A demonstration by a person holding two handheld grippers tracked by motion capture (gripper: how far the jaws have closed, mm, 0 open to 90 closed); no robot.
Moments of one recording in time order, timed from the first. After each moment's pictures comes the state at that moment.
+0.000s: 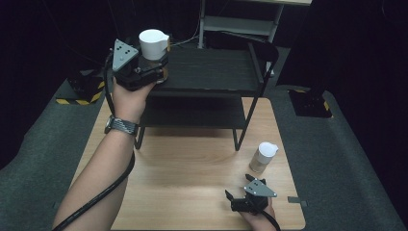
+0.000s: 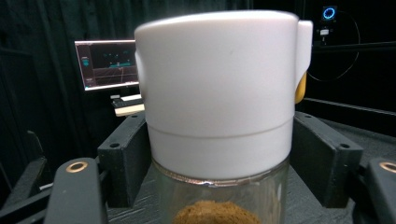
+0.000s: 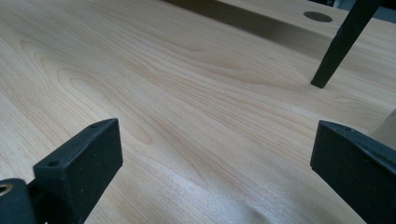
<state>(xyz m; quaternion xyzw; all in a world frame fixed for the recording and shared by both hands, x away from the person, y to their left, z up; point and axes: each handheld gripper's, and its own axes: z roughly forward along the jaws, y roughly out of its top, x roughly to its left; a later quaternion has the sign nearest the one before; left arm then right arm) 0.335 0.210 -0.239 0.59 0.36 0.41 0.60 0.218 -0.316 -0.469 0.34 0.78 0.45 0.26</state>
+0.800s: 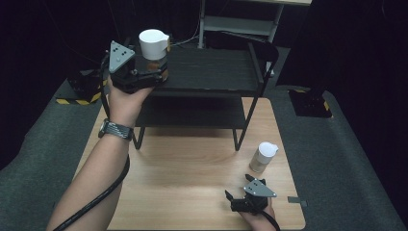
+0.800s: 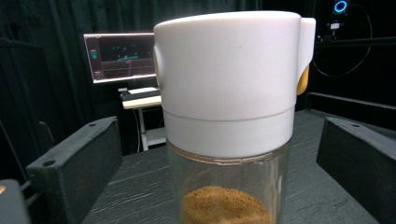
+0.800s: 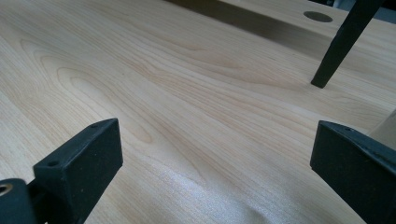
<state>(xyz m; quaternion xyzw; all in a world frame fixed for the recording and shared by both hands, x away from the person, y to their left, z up) 0.324 0.210 -0.236 0.59 0.37 0.42 0.58 0.218 -0.315 -0.469 0.34 0.78 0.45 0.26</state>
